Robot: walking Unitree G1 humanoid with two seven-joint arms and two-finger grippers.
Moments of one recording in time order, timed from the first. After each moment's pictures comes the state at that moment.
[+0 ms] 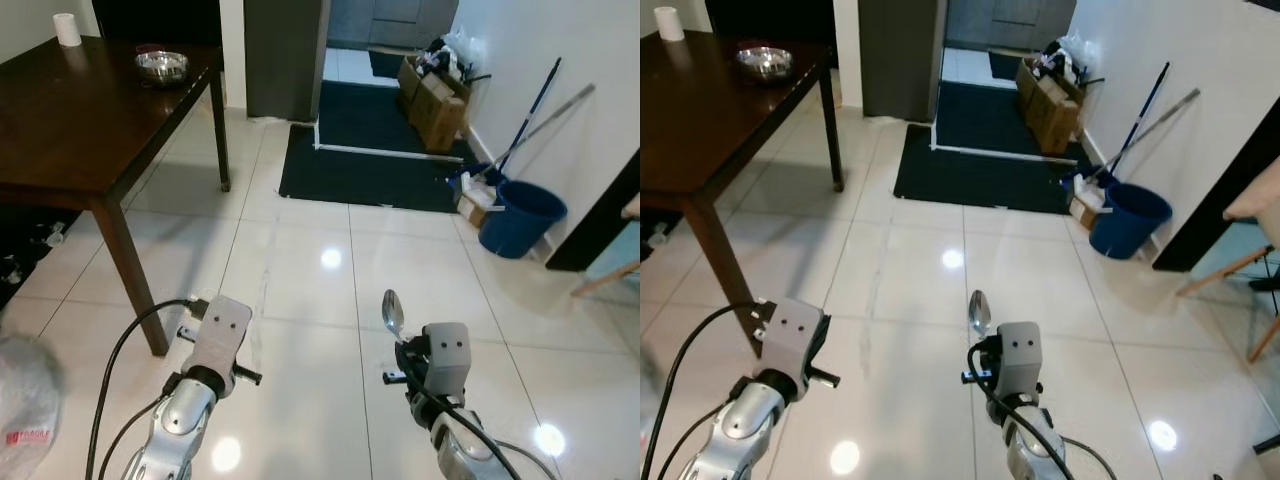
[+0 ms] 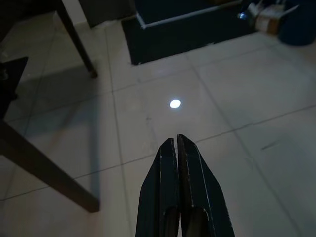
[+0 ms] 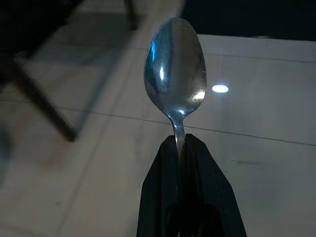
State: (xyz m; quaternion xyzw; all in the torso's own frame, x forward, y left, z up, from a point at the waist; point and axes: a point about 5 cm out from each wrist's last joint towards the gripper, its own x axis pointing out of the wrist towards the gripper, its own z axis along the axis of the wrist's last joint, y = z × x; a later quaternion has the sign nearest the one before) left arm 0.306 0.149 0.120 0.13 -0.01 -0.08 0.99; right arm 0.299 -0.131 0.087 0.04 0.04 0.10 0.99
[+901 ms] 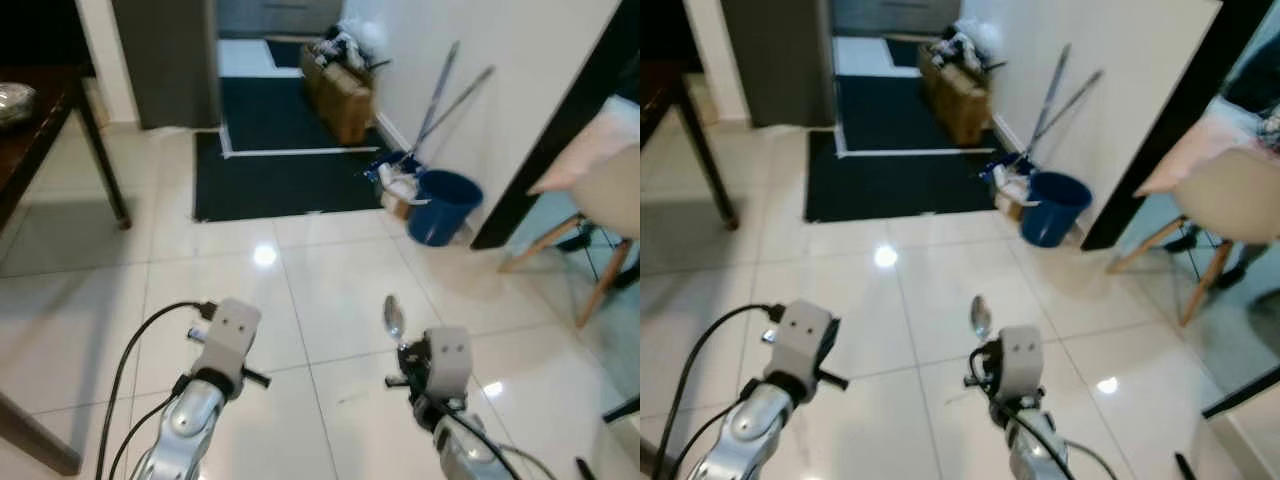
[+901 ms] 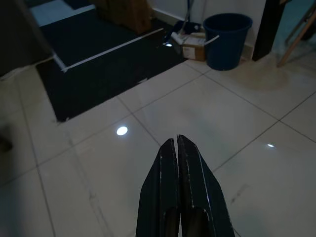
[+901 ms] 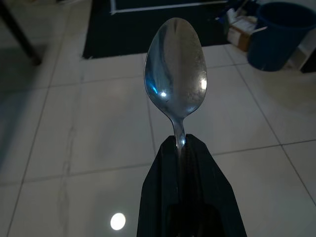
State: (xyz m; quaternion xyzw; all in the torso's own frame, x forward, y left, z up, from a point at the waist) left arm 0.305 0.136 0.119 0.12 -0.02 -0.11 0.99; right arm 0.298 -0.146 0.084 0.03 0.05 0.07 1.00
